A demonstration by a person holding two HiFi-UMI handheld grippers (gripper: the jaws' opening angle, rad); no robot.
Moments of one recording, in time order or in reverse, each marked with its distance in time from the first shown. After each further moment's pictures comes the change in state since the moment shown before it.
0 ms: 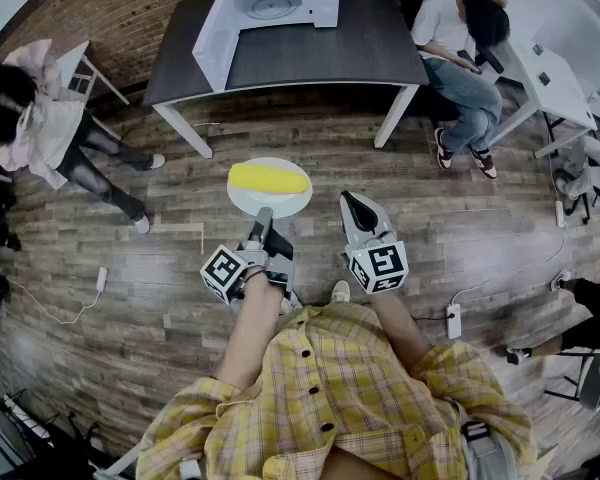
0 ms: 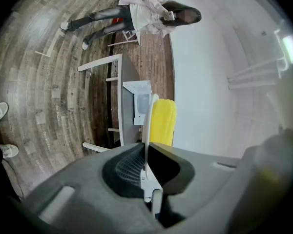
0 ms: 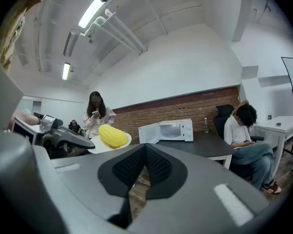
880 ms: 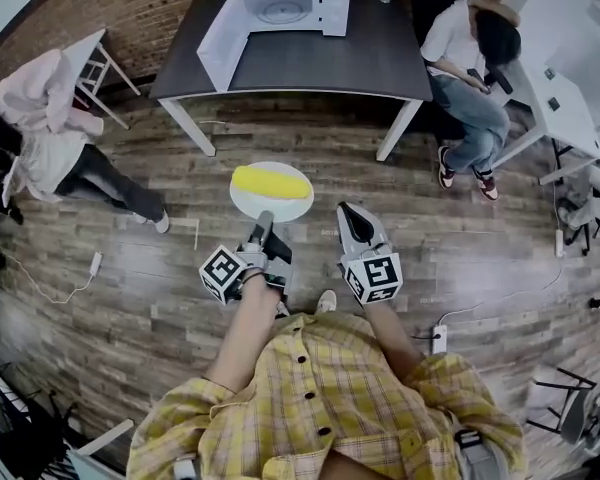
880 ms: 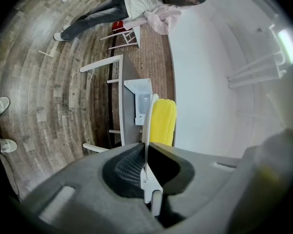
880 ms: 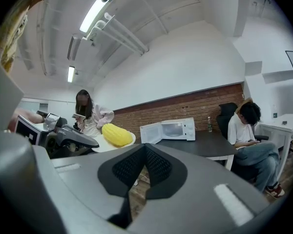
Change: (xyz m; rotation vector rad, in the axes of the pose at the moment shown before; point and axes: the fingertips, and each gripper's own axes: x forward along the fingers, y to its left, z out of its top) left arm 0.017 0.000 -0.042 0.009 -0.047 0.006; right arm -0.019 -0.034 -0.007 0.000 -0.004 0.070
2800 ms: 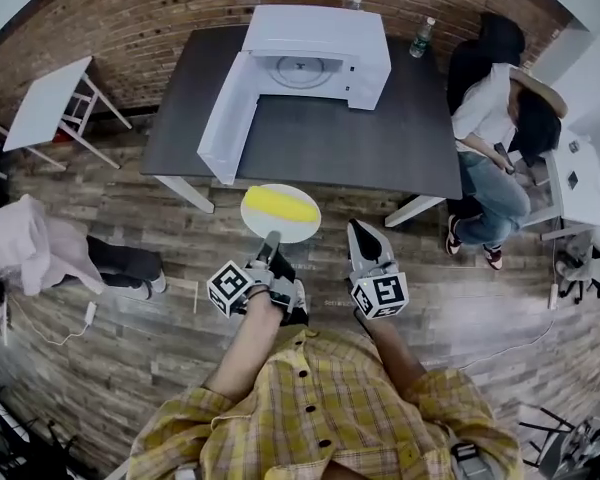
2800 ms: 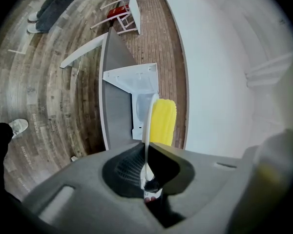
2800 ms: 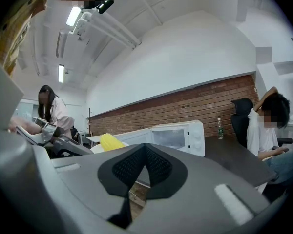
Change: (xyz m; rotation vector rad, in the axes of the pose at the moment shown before) left arm 0.301 -0.011 0.170 -0.003 0.058 0.042; right arm 0.319 -0.141 0.047 0.011 -0.043 -0.021
